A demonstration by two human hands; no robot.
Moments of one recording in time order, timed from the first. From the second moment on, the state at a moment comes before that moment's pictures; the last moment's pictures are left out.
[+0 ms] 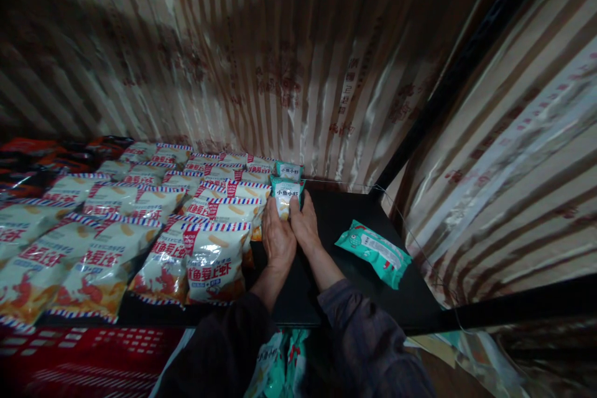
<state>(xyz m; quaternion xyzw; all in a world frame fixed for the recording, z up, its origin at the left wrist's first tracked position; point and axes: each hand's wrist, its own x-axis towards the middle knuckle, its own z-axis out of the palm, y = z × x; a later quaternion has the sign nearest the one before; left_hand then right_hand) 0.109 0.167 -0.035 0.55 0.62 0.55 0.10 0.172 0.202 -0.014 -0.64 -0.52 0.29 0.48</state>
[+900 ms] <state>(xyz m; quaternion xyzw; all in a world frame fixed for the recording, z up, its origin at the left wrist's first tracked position) 0.106 0.169 -0.032 0.56 0.65 0.51 0.09 0.188 0.190 -0.032 -0.58 -0.56 0.35 0.48</state>
